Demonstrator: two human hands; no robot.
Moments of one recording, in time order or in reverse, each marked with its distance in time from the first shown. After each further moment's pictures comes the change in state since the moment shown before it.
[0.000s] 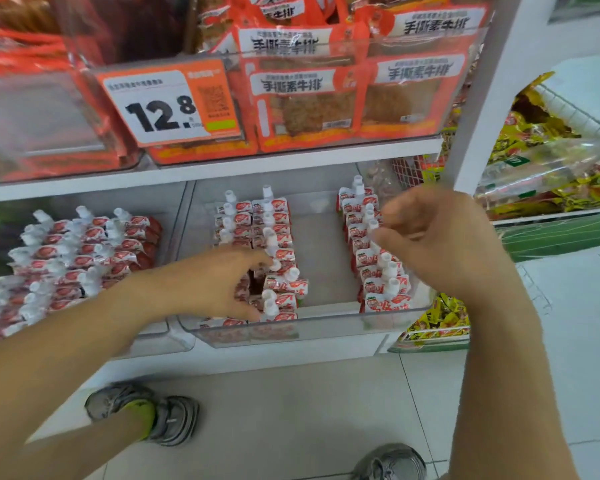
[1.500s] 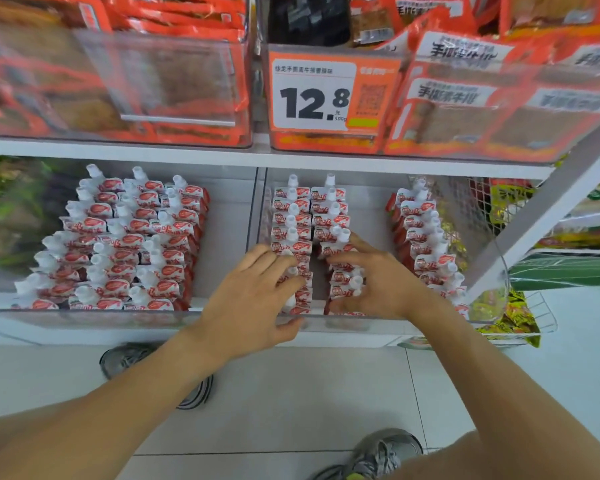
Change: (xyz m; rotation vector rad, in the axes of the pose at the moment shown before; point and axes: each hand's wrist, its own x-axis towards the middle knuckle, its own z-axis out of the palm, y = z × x) left_hand -0.045 -0.039 0.076 0.183 0.597 0.108; right_hand 0.028 0.023 0.149 -0.318 -0.574 -0.305
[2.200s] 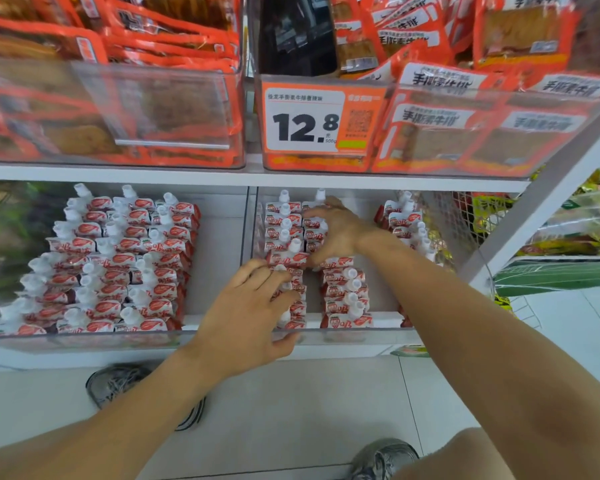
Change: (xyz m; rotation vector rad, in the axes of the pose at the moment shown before) left_hand 0.001 -0.001 -0.003 -0.069 -0.049 -0.022; right_hand 0.105 -0.012 -0.032 -0.088 -0.167 0.319
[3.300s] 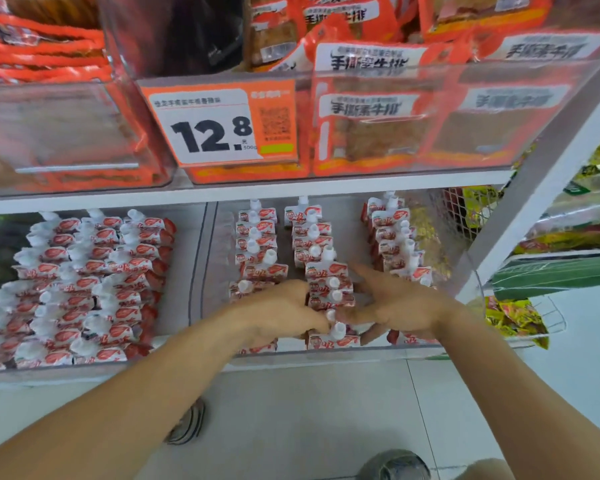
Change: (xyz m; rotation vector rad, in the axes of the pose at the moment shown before) left_hand 0.103 0.045 0.011 -1.043 -0.670 -0.622; right_hand -0.112 0.080 0.013 0.864 -0.358 -0.034
